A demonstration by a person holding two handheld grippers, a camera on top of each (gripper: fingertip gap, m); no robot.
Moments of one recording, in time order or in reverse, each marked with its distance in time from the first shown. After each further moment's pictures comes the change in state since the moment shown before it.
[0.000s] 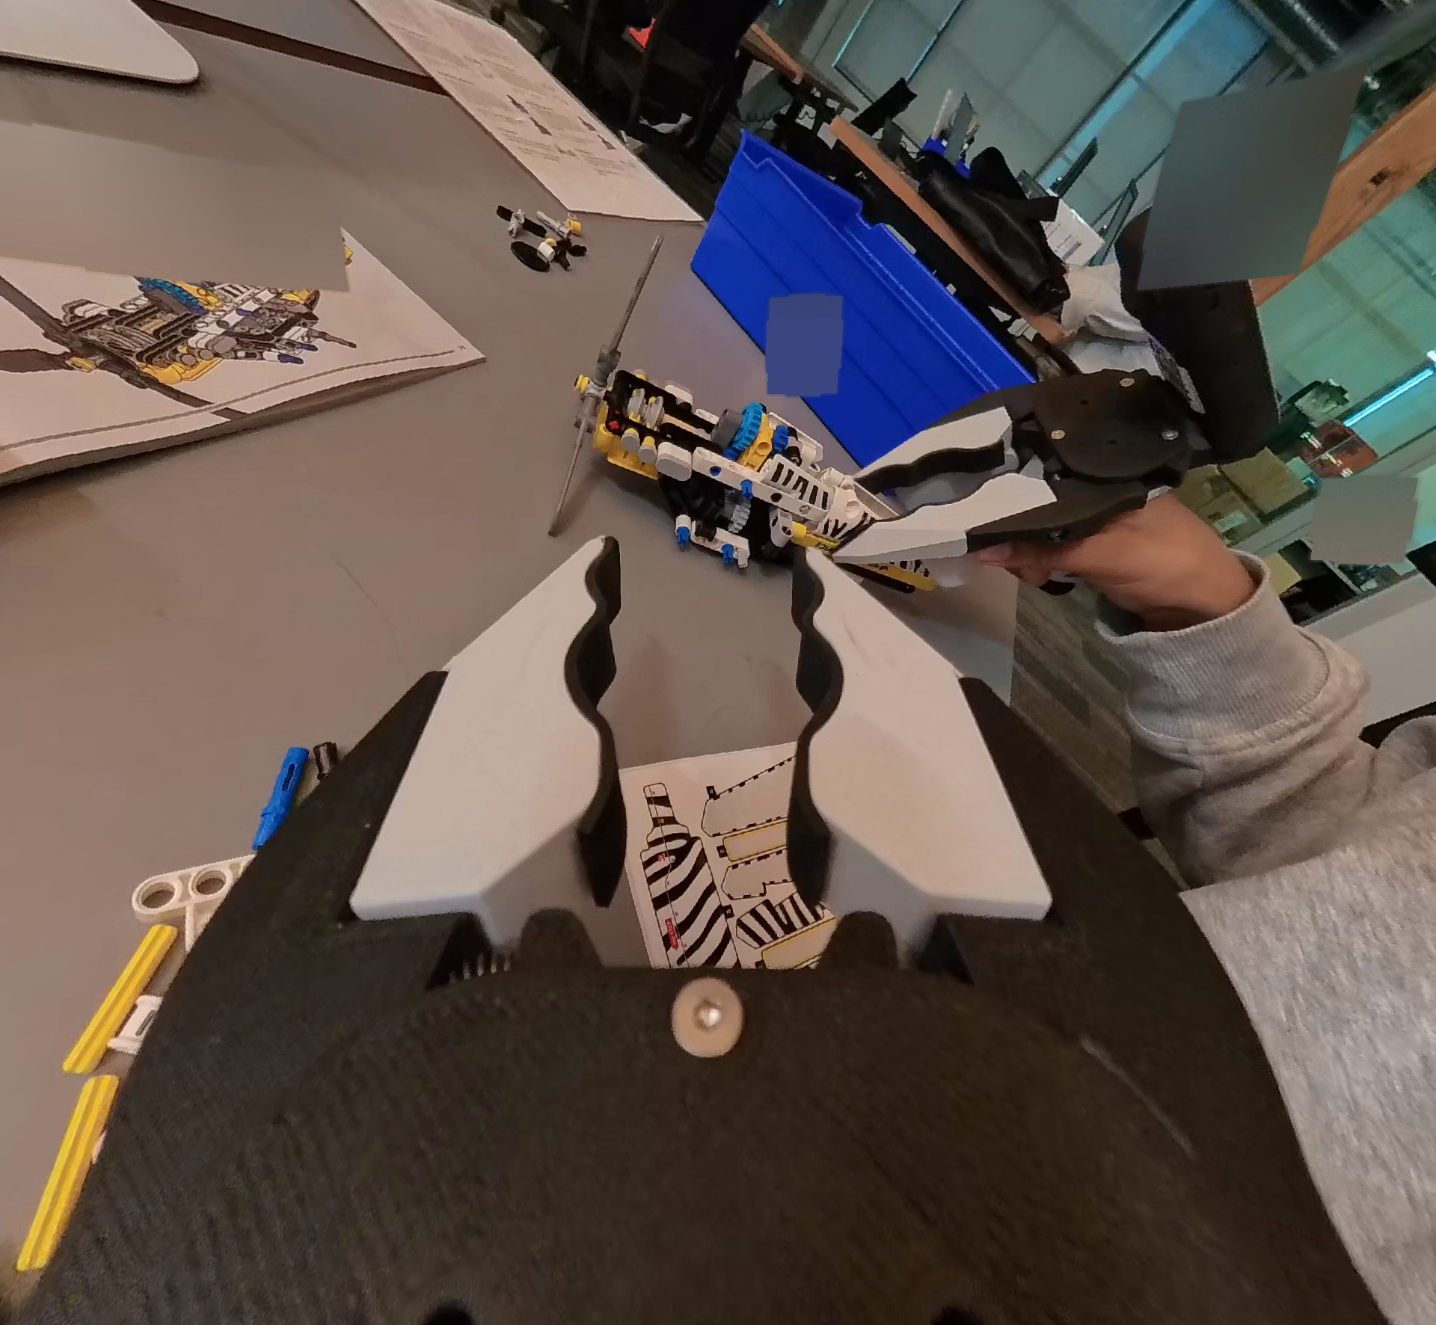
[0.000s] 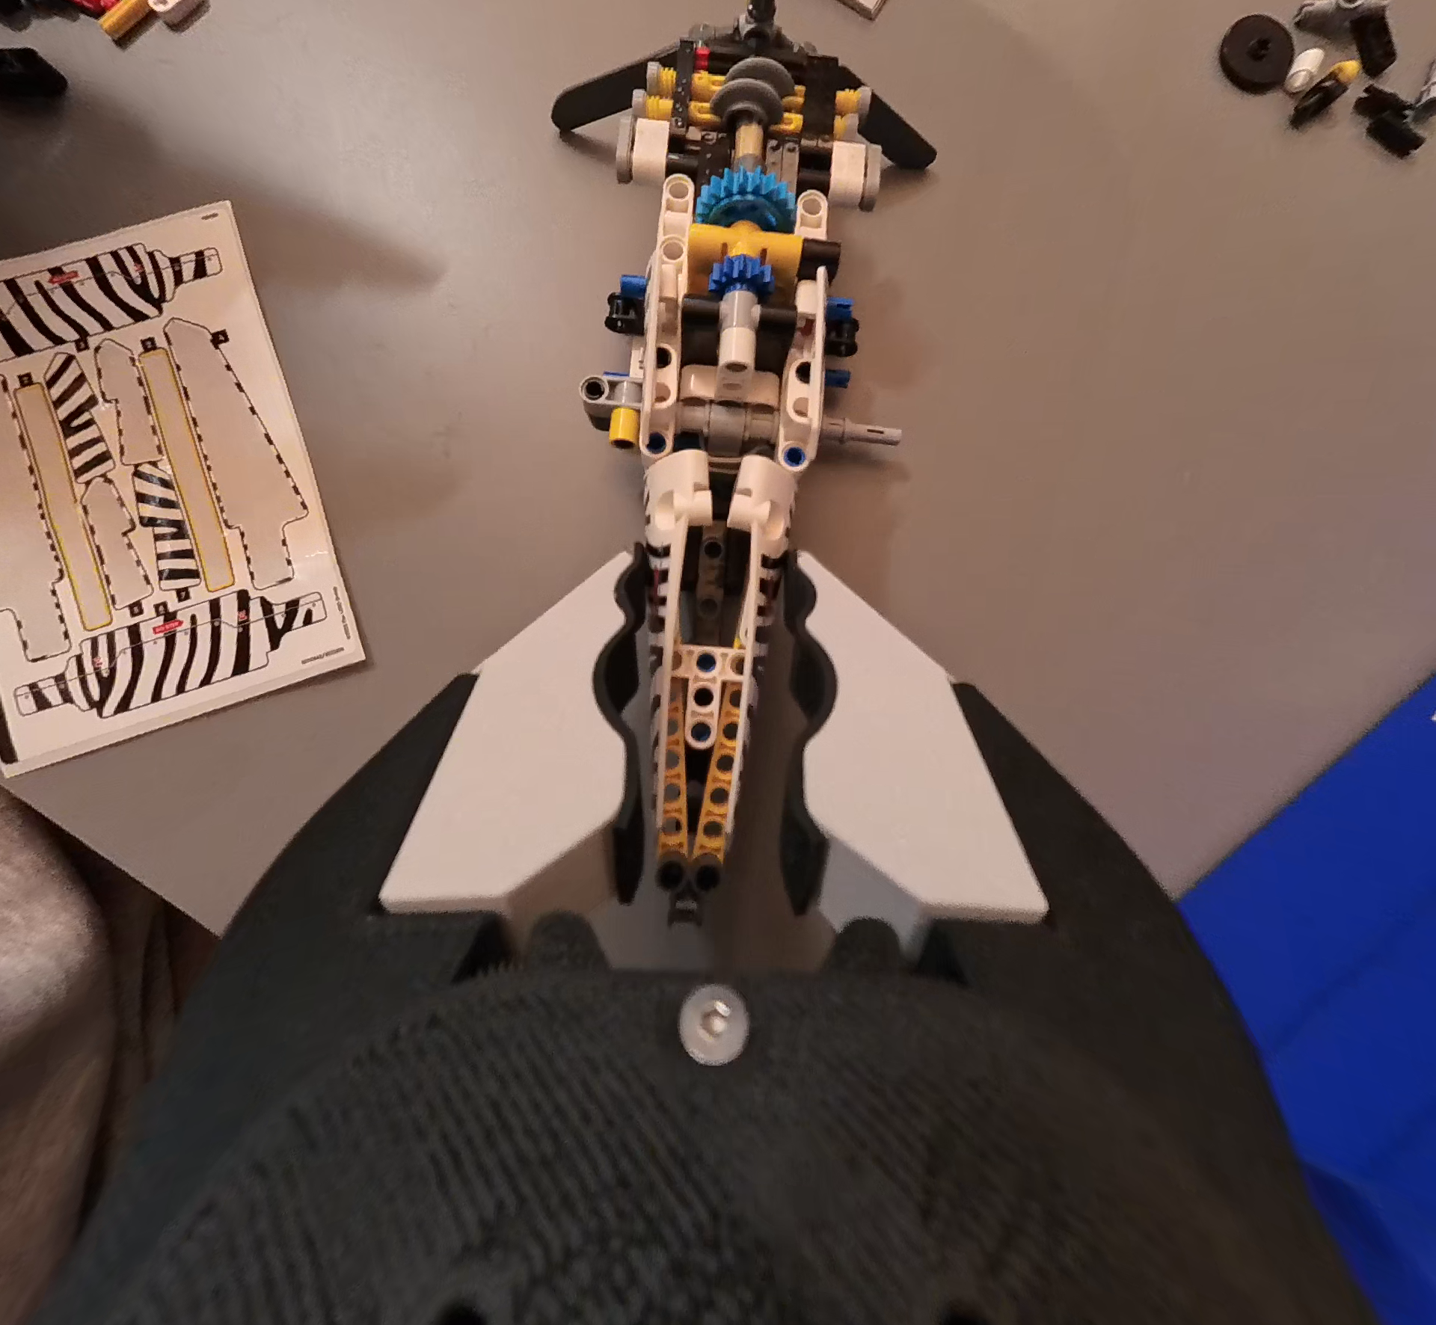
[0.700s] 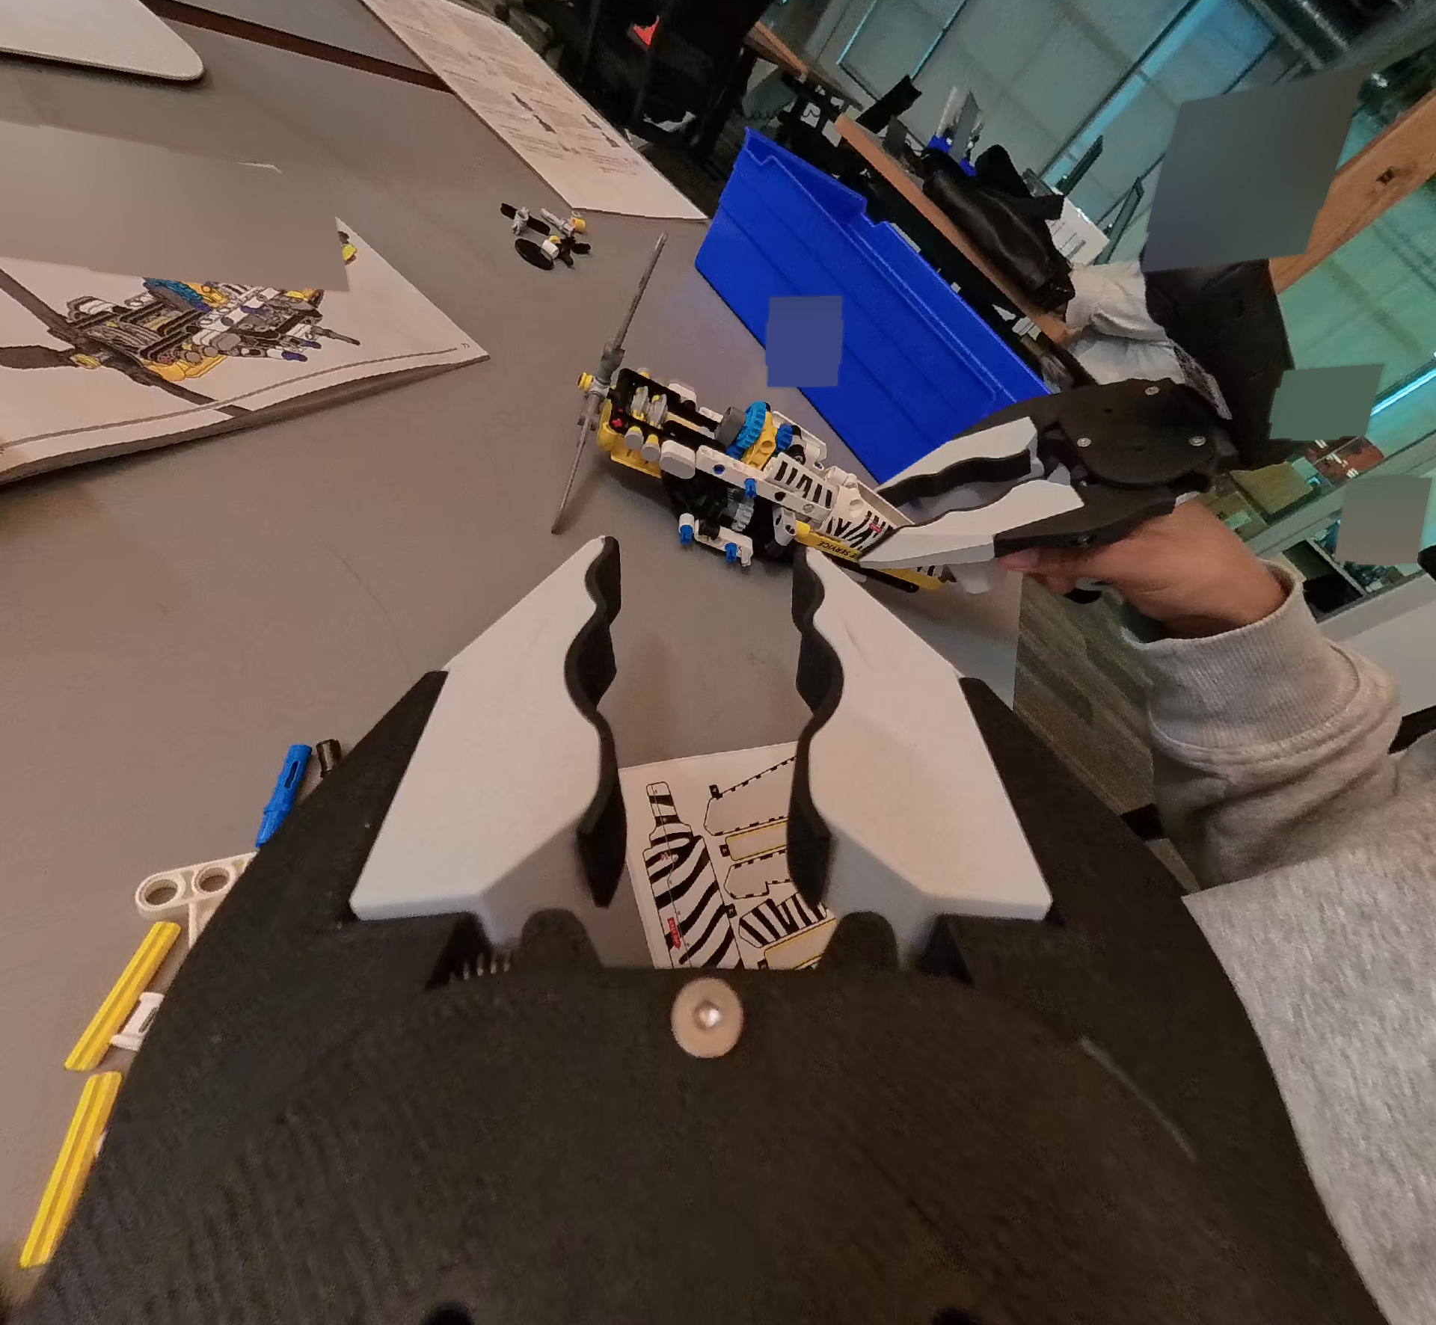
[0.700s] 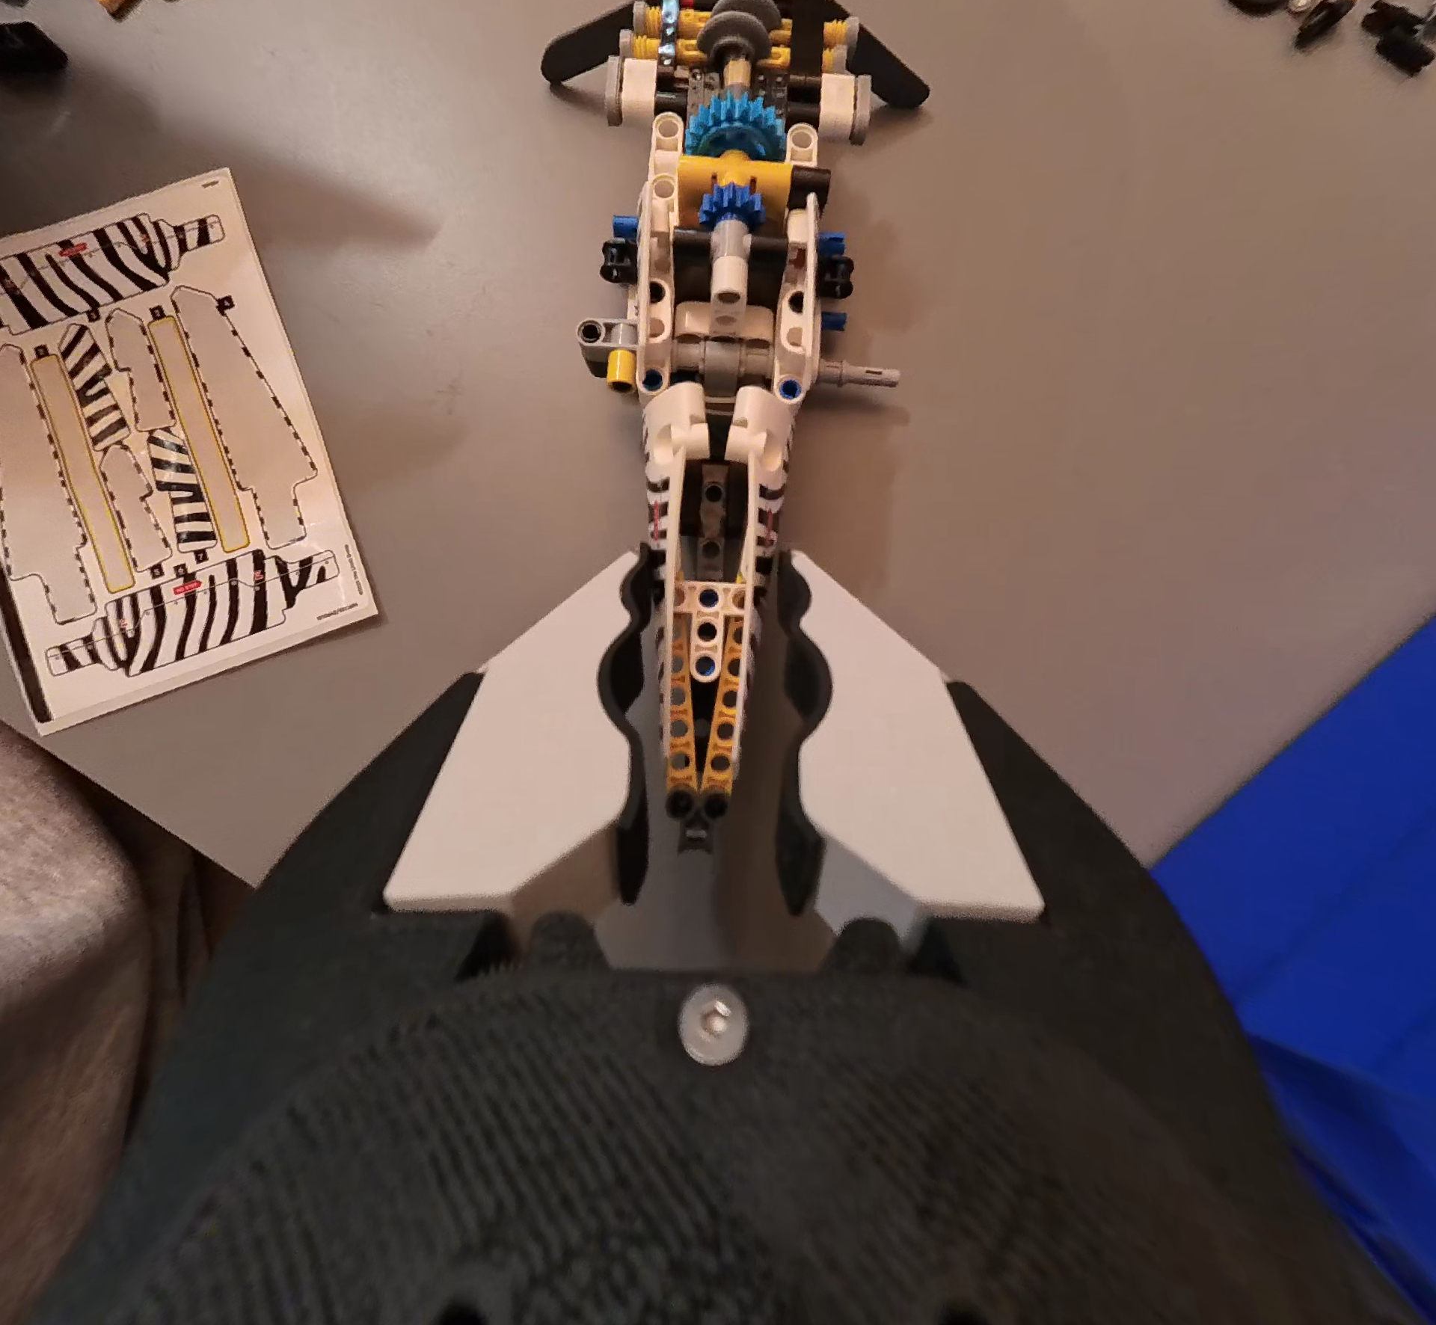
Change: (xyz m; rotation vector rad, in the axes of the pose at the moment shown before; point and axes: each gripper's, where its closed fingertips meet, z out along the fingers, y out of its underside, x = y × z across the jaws) left arm -0.001 0.001 0.000 -0.001 -0.005 -0.001; right arm 0.000 0.012 -0.010 -0.015 -0.003 0.036
